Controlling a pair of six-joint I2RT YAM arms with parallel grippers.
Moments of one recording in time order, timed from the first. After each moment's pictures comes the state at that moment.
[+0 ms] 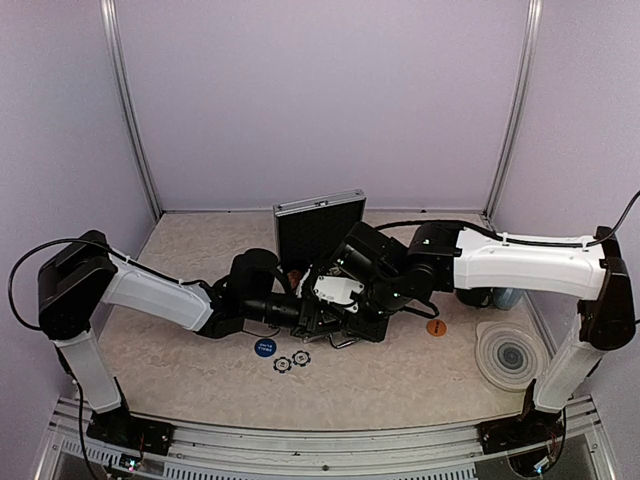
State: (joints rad) left arm -0.92 1.78 0.87 0.60 0.68 -0.92; right arm 1.11 1.68 1.43 -0.84 0.12 -0.22
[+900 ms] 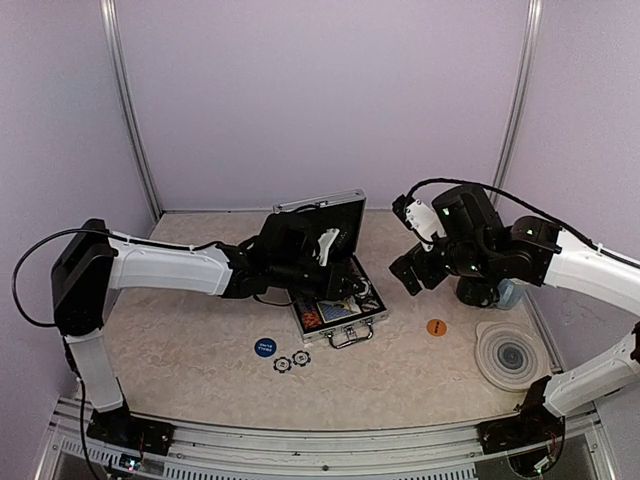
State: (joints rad) left arm -0.91 1.84 1.23 0.15 0.41 -0.48; right arm 0.89 1.25 1.15 -0.57 0.36 -0.03
